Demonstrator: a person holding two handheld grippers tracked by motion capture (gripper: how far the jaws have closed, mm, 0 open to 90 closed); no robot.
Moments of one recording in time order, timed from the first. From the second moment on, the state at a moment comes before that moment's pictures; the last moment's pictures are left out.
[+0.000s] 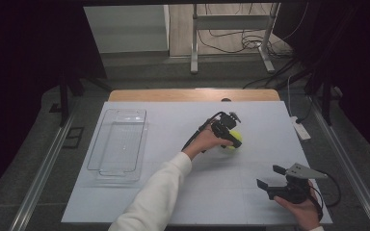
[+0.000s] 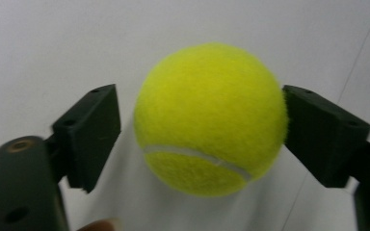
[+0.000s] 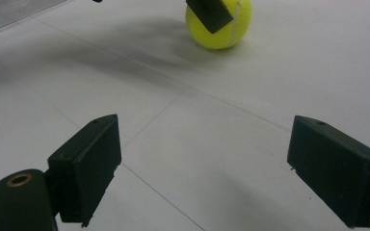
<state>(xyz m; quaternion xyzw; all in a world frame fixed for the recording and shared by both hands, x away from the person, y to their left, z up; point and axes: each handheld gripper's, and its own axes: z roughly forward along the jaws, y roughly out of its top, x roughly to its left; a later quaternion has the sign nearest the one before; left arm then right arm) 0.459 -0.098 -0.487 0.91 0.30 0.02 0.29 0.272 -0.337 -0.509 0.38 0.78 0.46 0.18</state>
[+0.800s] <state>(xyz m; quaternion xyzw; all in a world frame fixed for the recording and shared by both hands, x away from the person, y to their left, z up) 0.456 -0.095 -0.477 0.91 0.29 0.03 0.29 0.272 -0.337 -0.509 0.38 0.78 0.46 0.18</state>
